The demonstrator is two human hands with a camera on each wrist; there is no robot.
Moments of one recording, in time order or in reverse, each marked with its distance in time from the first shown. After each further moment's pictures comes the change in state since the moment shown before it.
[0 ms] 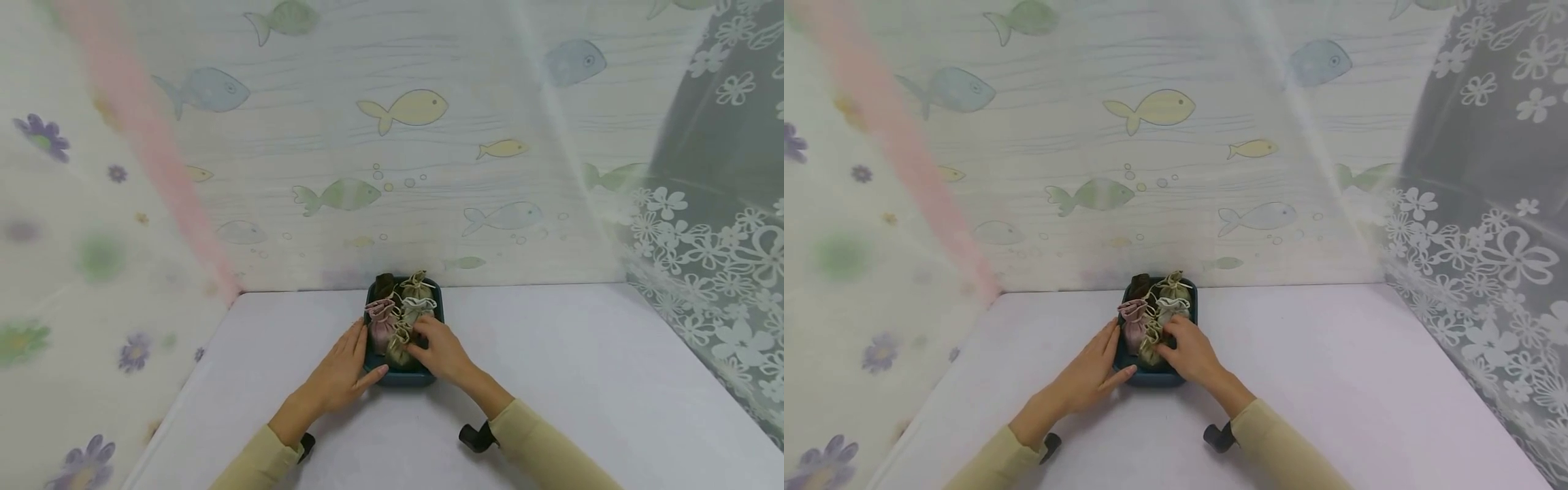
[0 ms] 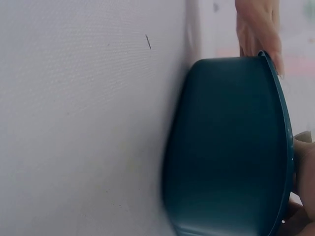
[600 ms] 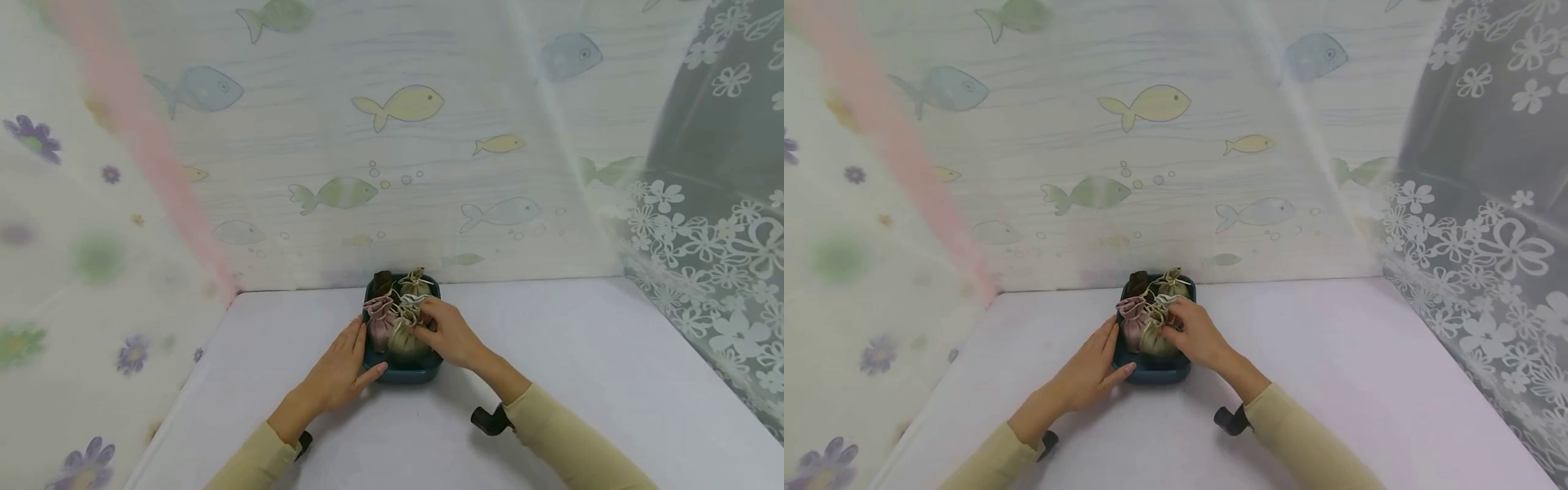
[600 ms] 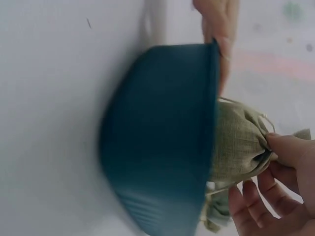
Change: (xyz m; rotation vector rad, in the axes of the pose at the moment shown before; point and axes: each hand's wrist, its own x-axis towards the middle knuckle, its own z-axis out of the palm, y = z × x) left_hand 0.000 0.000 0.001 0.013 0.025 0.022; right_hand 0.005 -0.009 -0.039 0.140 0.002 -0.110
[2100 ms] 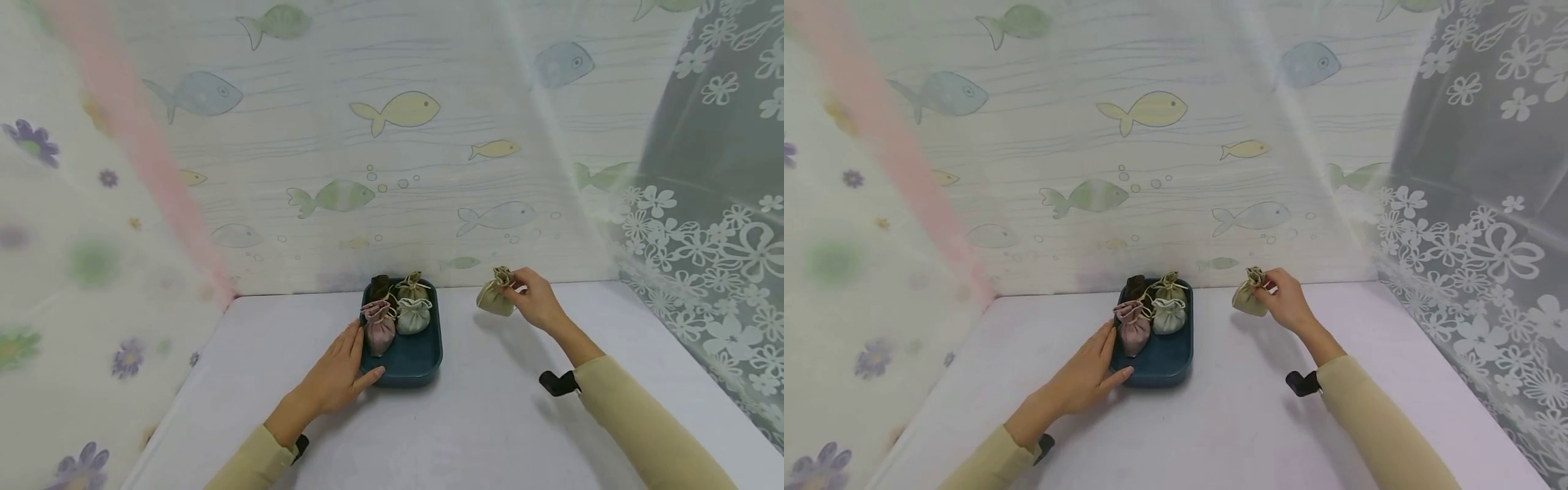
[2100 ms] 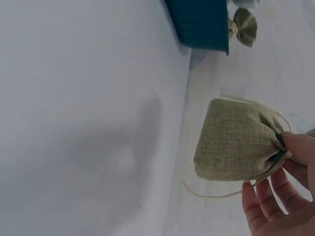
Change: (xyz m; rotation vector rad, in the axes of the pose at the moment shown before) left_hand 0.000 0.002 -0.007 0.023 -0.045 -0.014; right_hand -0.028 0.092 -0.127 -0.177 0.199 0.257
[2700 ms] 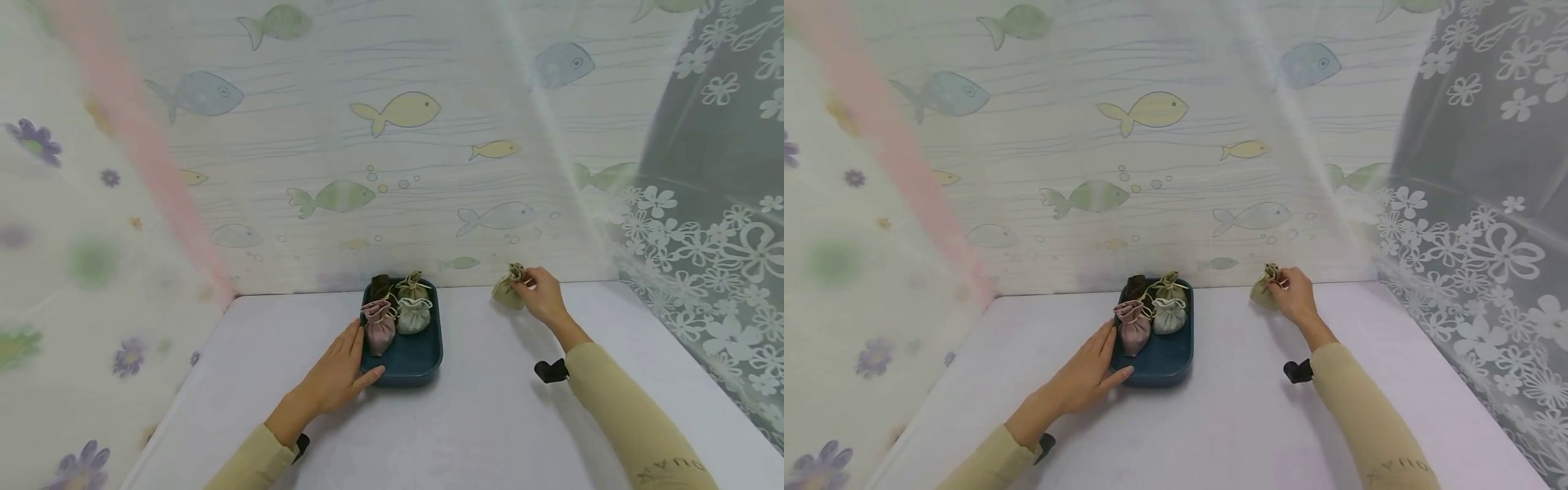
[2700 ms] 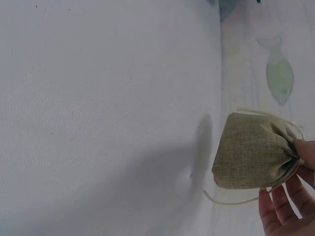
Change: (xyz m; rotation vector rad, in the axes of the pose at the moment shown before) left_hand 0.000 -0.002 0.003 -0.004 0.008 0.005; right_hand 0.012 0.040 0.005 -0.059 0.108 0.122
